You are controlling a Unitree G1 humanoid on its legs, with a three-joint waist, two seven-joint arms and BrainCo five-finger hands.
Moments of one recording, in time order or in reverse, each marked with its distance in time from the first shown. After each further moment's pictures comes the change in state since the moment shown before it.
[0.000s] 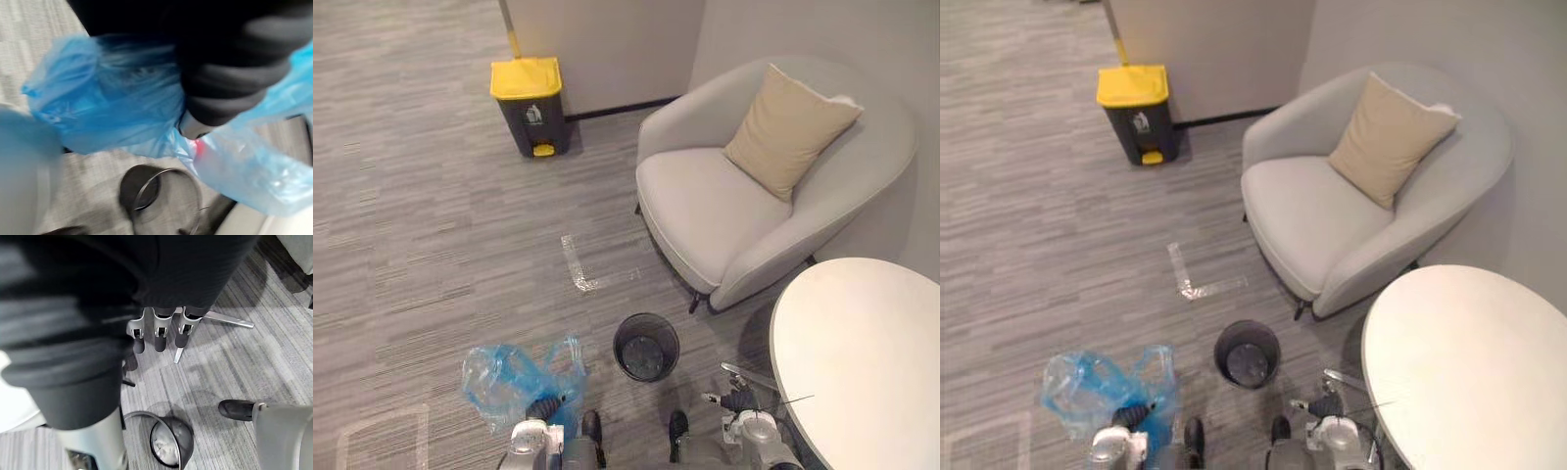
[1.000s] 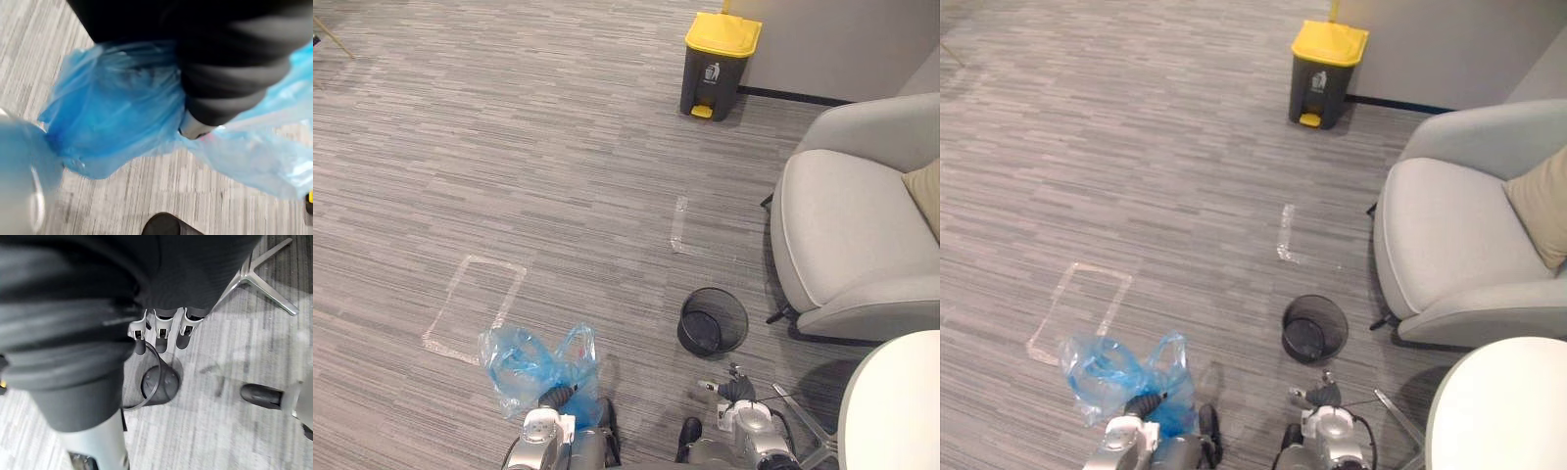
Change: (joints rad) left arm -0.024 0.005 -0.084 0.024 0.011 0.001 0.018; right arm -0.067 0.020 -0.034 0.037 0.039 0.003 -0.044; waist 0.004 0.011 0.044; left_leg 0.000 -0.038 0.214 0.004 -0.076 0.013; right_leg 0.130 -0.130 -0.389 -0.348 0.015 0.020
